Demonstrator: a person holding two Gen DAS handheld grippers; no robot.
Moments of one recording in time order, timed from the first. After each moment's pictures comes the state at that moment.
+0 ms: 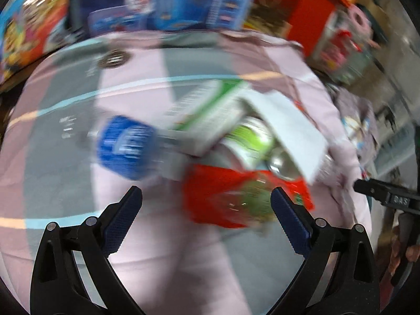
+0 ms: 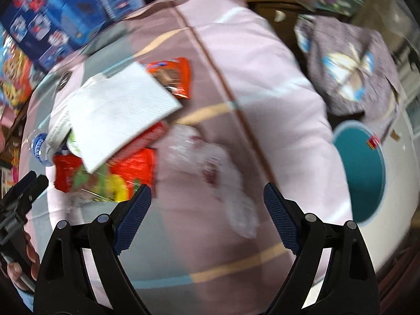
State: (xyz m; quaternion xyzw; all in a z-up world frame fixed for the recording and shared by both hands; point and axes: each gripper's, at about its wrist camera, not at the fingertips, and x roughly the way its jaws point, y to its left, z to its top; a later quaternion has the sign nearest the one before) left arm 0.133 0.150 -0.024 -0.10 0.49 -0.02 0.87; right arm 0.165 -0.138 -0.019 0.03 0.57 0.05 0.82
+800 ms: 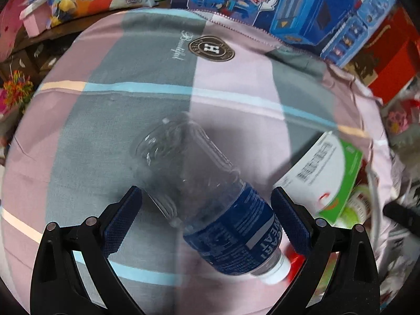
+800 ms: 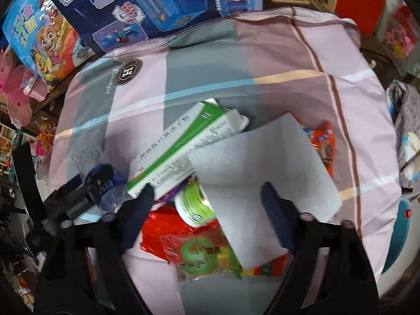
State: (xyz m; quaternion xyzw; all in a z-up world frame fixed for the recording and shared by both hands) left arm 0.180 0.246 -0.060 -0.17 0.51 0.12 0.83; right arm 0.252 0.034 0.003 0.01 0.58 0.18 0.79
